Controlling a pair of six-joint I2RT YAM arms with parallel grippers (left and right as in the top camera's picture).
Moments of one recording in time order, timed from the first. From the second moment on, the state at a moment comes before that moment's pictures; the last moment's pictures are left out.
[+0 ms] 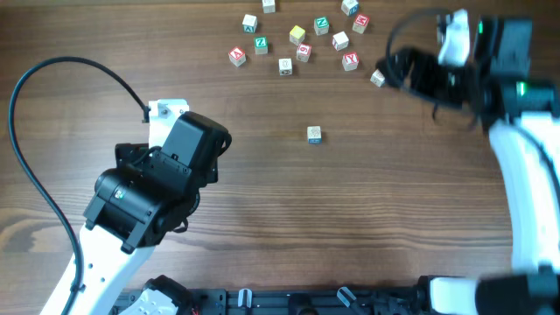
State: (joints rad) left arm -0.54 1.13 1.33 -1.31 -0.62 -0.47; right arm -0.02 1.57 1.55 -0.86 -0.50 0.24
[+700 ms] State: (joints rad) left arm -0.54 1.13 1.33 -1.32 -0.62 -0.47; right arm 0.19 2.34 1.68 -0.26 0.00 0.03
